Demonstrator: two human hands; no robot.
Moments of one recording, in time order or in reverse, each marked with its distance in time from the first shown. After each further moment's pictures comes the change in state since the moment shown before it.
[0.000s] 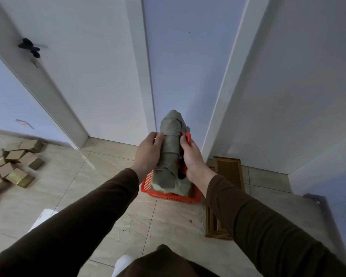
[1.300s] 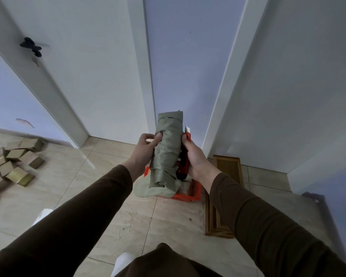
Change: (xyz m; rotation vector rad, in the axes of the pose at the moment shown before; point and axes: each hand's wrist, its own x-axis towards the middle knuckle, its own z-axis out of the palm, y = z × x) left_hand -0.004 -0.014 -0.015 -0.426 -0.155 -0.269; right_hand -0.010 0.001 -0.013 0.069 -0.138 0.134
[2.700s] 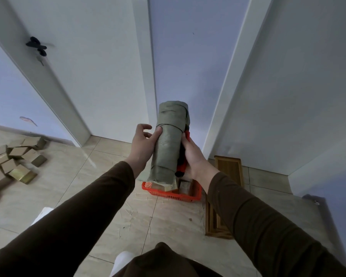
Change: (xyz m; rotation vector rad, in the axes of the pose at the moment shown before) left_hand -0.015 0.016 -0.001 0.129 0.208 0.199; right_hand -0.002 0.005 0.014 -0.028 0.001 -0.052
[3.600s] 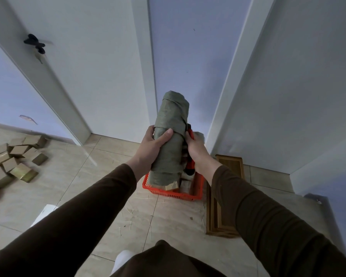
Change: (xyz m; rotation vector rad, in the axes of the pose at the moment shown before) left_hand -0.004 0.000 0.015 -0.349 -0.263 -0.093; right_hand 0.024 -0.017 -0.010 -0.380 0.174 -0.066
